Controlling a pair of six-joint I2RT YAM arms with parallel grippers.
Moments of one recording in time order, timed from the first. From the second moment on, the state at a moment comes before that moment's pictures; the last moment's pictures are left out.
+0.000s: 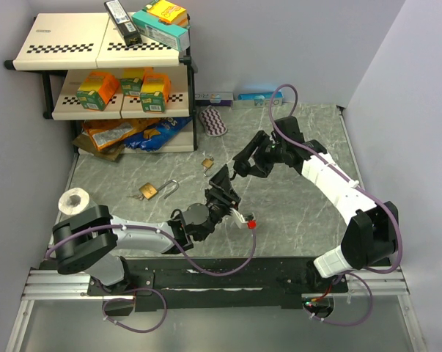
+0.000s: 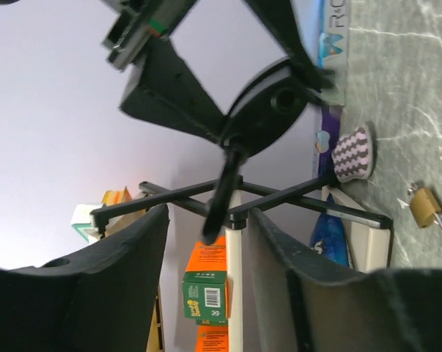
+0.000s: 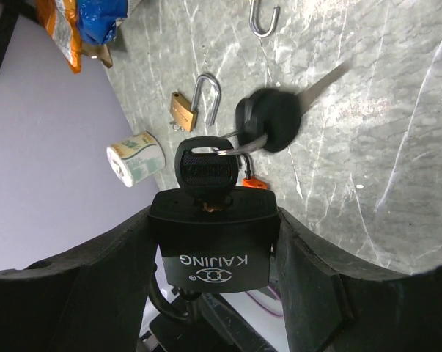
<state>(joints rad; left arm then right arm) -1.19 1.50 0.61 0.99 -0.58 1.64 0.38 1.46 1.24 -0.58 -0.39 1.07</state>
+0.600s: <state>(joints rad) -1.19 1.52 0.61 0.94 -0.59 1.63 0.42 1.45 1.23 -0.56 -0.40 1.06</state>
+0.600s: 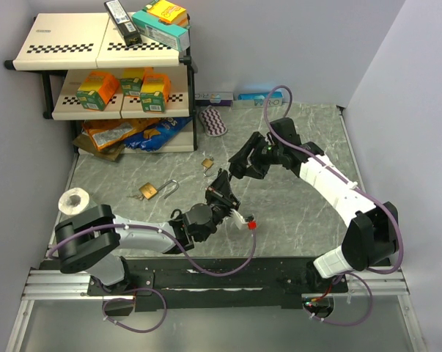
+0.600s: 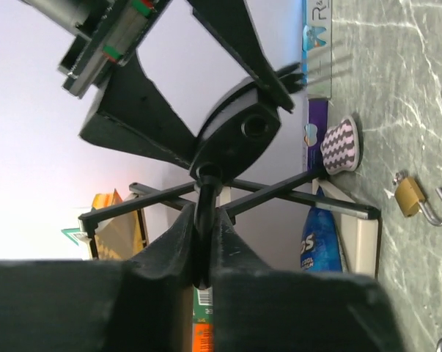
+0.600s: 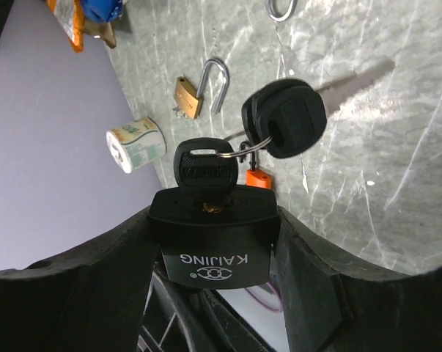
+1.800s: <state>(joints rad) -1.06 1.04 1.02 0.00 -0.30 0.44 -0.17 1.23 1.07 0.04 -1.11 0.72</state>
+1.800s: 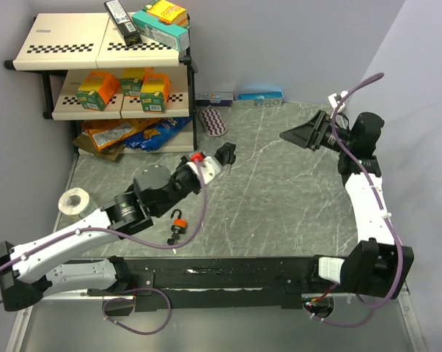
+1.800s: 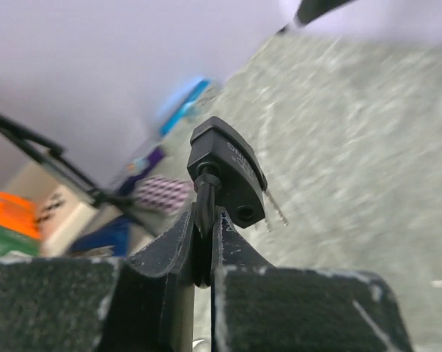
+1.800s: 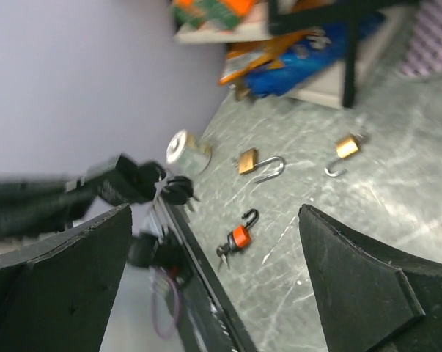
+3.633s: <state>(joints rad) -0.80 1.04 1.07 -0.03 0.68 -0.26 0.50 1.01 1.13 -0.52 -1.12 -0.35</state>
